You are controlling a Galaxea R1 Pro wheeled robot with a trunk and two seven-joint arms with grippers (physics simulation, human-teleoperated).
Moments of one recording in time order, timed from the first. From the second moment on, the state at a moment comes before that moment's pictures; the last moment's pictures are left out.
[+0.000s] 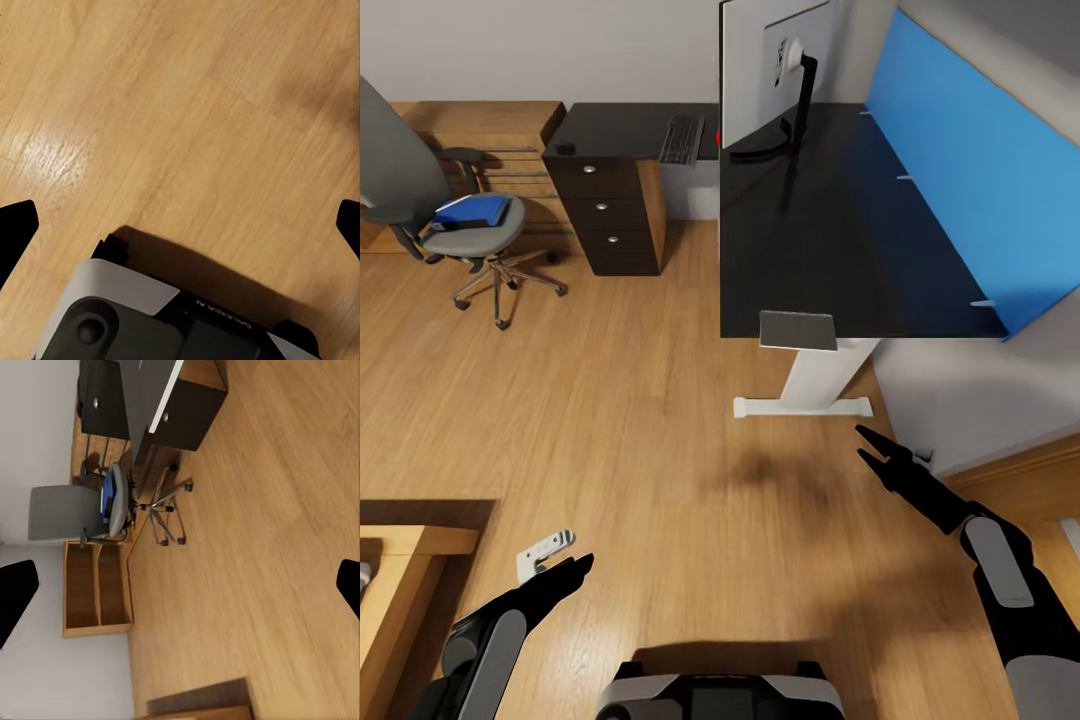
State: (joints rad) left arm -0.16 0.00 0.13 -1.51 0.54 0.68 0.34; right arm -0.53 -0.19 -0.27 -1.12 -0.98 0.68 0.59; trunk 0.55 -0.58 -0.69
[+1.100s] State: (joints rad) left arm -0.04 0.00 0.01 -1.62 0.53 0.66 0.34; right arm -0.51 -0.15 -0.27 -1.20 -0.97 0.68 0.72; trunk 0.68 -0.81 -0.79
